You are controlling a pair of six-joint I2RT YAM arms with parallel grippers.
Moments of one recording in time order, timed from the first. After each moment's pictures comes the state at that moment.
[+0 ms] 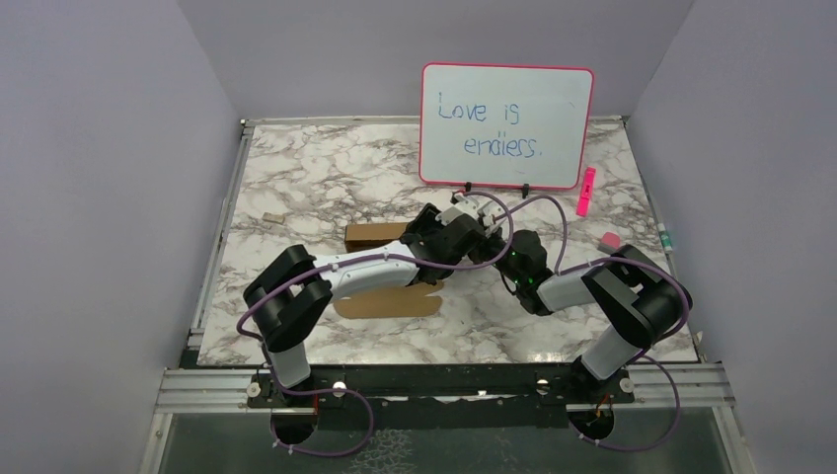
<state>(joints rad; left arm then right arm) -1.00 1.75 1.18 -0.29 -0.86 -0.06 0.61 1.63 0.42 1.11 -0.13 -0.03</state>
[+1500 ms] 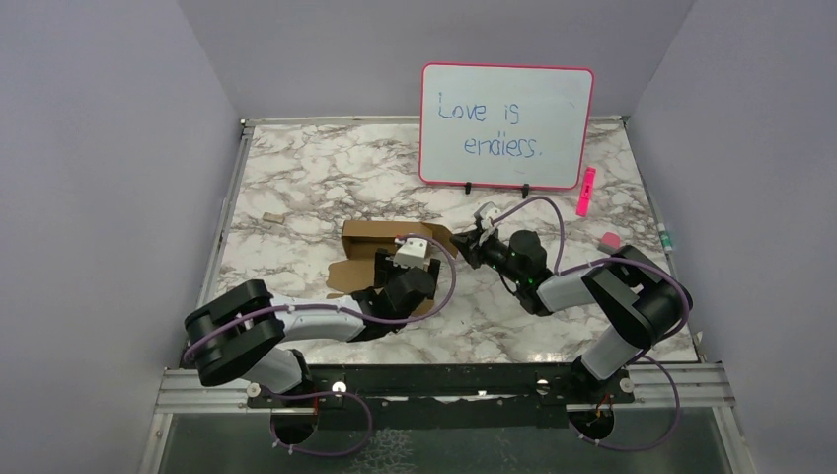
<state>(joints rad) -1.10 1.39 0.53 0.24 -0.79 -0.43 0.62 1.63 0.42 1.11 -0.22 -0.03</state>
